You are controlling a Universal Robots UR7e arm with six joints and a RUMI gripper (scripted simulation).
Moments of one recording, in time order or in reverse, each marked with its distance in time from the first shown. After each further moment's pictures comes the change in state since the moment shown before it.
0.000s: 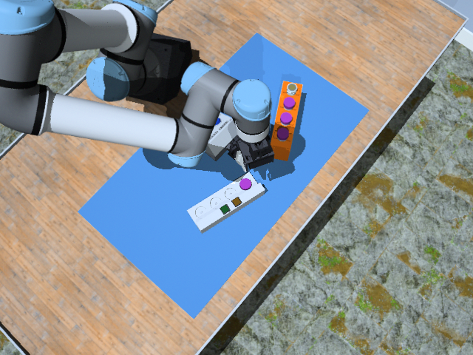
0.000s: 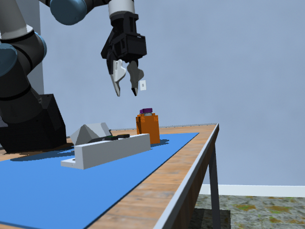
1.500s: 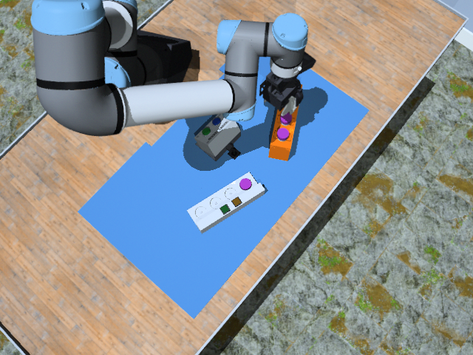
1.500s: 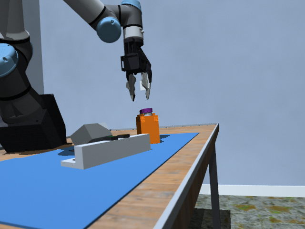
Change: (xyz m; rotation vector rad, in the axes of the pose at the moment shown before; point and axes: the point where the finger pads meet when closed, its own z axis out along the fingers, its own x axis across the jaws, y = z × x) arm 0.143 -0.121 0.004 -0.006 -0.018 1.079
